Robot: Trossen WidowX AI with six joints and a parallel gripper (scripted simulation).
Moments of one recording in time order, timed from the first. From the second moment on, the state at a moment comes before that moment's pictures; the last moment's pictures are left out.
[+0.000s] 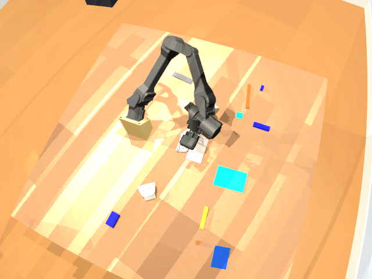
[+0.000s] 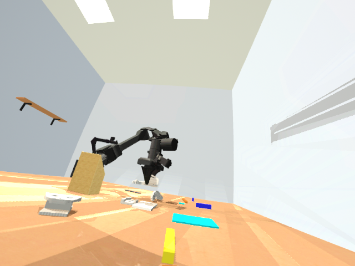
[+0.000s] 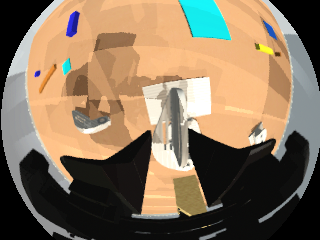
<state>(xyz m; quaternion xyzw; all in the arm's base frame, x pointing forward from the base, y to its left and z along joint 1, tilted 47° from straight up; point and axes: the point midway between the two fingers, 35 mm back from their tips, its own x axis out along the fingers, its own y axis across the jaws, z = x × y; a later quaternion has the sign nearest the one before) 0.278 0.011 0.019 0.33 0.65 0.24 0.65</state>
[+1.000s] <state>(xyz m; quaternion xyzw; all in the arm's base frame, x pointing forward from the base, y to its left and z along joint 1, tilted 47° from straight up) 0.280 0.046 -0.012 0.33 0.65 0.24 0.64</state>
